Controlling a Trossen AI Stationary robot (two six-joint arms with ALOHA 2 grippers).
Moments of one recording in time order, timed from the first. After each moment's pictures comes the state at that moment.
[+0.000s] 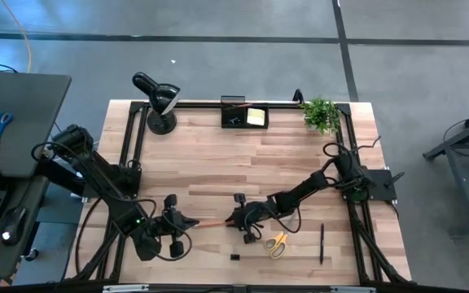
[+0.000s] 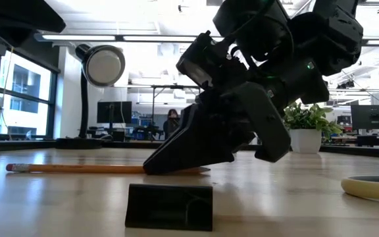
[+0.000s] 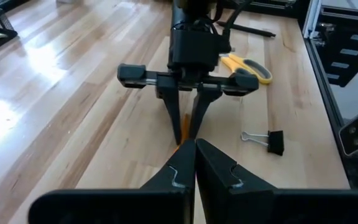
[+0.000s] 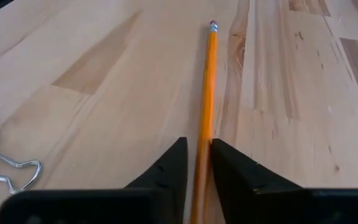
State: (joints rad) left arm -0.77 1.44 0.77 -0.17 -0.91 -0.79; right arm 0.32 2.15 1.00 0.55 0.08 -0.02
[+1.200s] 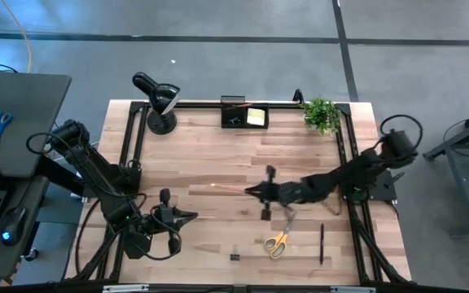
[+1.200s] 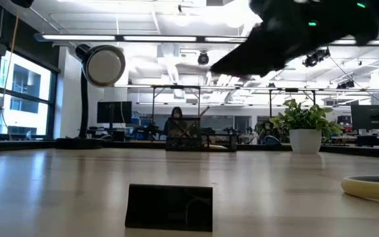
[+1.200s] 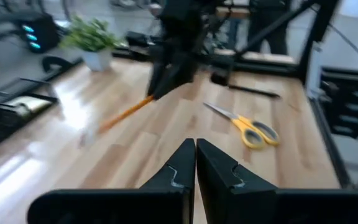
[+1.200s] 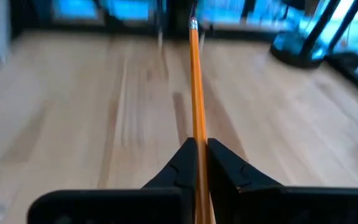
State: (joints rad) left arm -0.79 1.36 0.81 -0.10 -1.12 -0.61; right arm 0.32 1.58 0.67 0.54 0.44 0.08
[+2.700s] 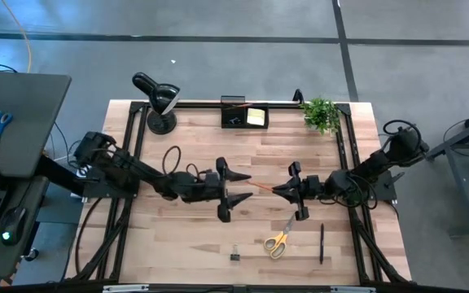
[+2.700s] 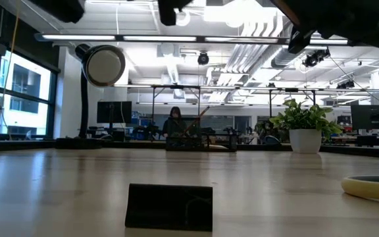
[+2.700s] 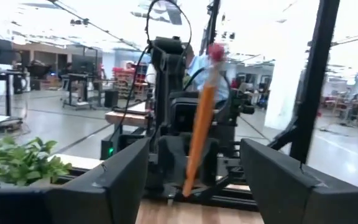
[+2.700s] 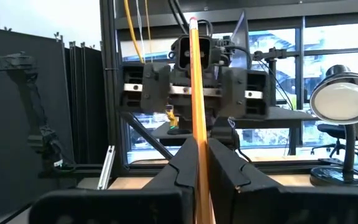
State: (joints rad) left arm -0.19 1.70 0.83 1.11 -0.39 -0.01; right arm 0.39 1.47 0.23 1.55 0.29 -0.06
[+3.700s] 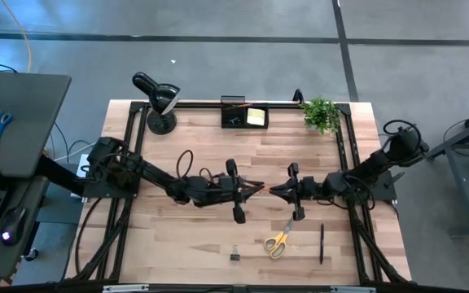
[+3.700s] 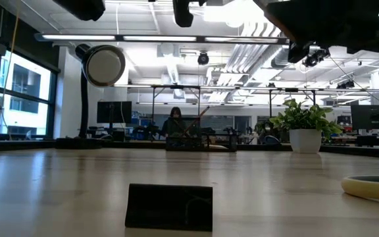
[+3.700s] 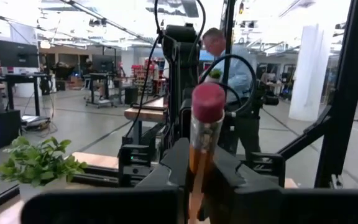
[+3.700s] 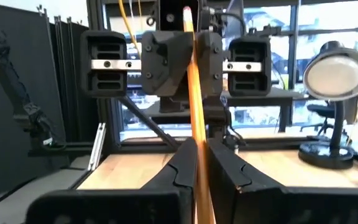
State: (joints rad) left arm -0.19 1.83 0.99 1.06 -0.47 0.05; right arm 0.39 1.47 0.24 1.45 0.33 -0.03
